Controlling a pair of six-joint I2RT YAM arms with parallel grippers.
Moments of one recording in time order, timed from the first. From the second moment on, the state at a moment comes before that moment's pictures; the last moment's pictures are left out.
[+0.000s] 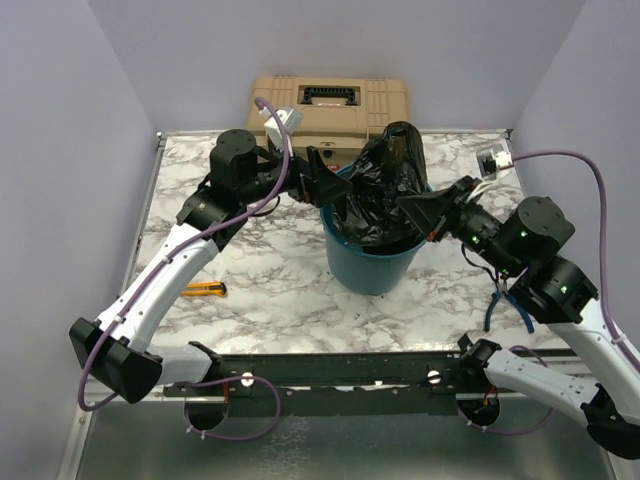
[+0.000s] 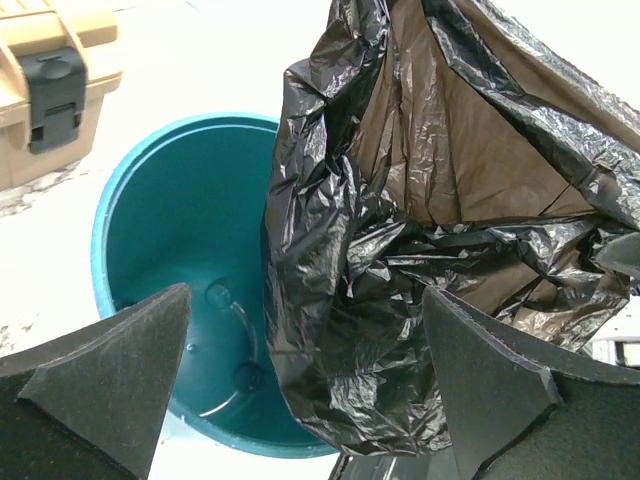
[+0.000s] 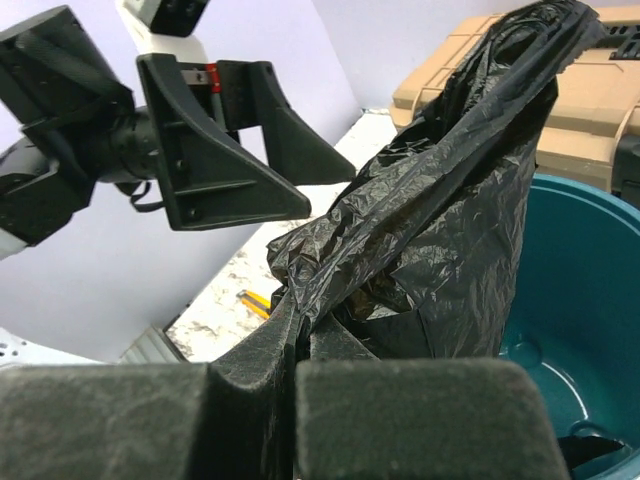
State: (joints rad) left arm -0.54 1.27 1.36 -0.20 0.54 -0.47; right arm 0.74 0.82 1.20 -0.33 -0.02 0.40
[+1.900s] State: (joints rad) left arm -0.53 1.25 1.35 -0.19 0.67 -0.45; right arm 0.74 0.66 1.08 -0.67 0.42 0.70
